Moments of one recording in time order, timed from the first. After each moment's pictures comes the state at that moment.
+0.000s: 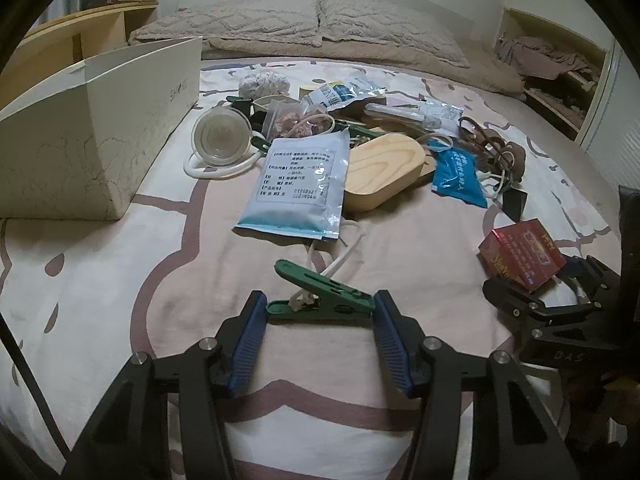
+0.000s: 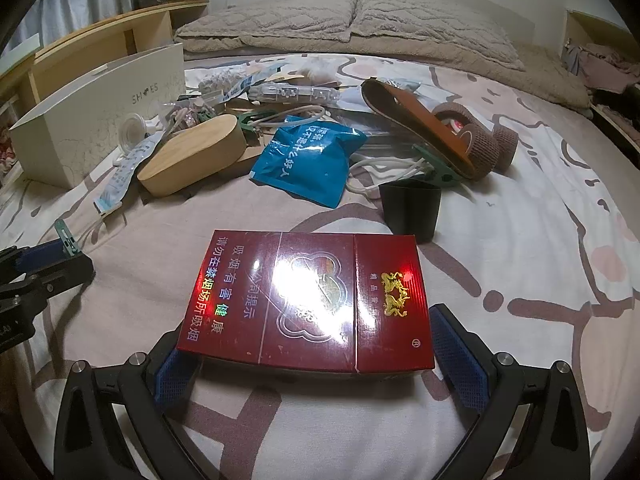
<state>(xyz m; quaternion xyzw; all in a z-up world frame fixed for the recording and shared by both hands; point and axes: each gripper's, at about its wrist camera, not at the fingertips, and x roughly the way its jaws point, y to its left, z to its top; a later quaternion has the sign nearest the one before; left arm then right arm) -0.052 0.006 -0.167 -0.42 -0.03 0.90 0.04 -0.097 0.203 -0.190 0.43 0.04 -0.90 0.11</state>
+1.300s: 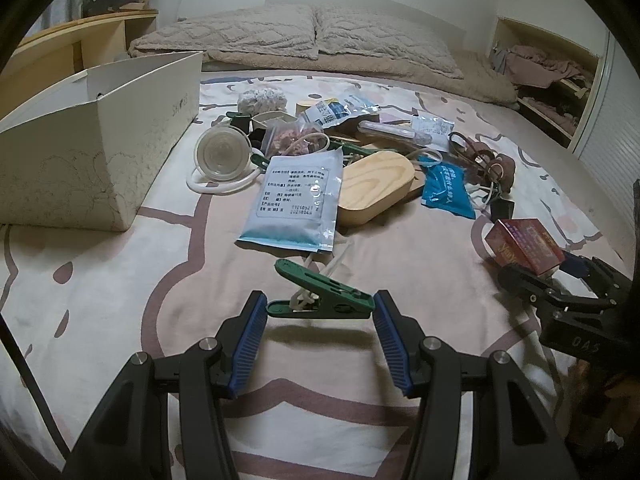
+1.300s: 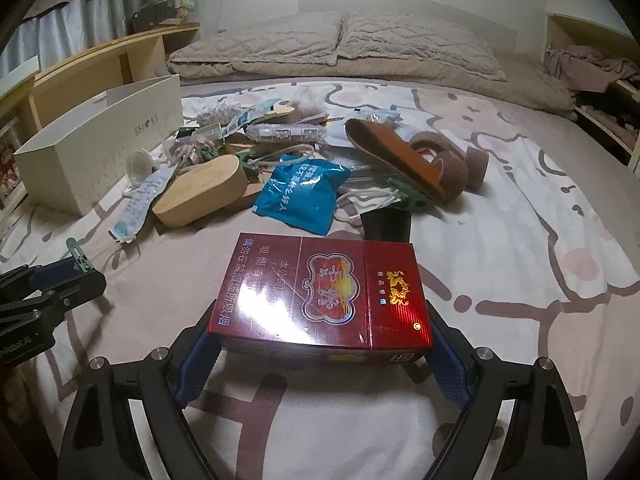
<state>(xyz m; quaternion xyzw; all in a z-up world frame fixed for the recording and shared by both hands) -0.045 0.004 -0.156 -0.40 -0.04 0.91 0.05 -0.082 0.208 -0.164 0.39 0.02 -0.91 0.09</state>
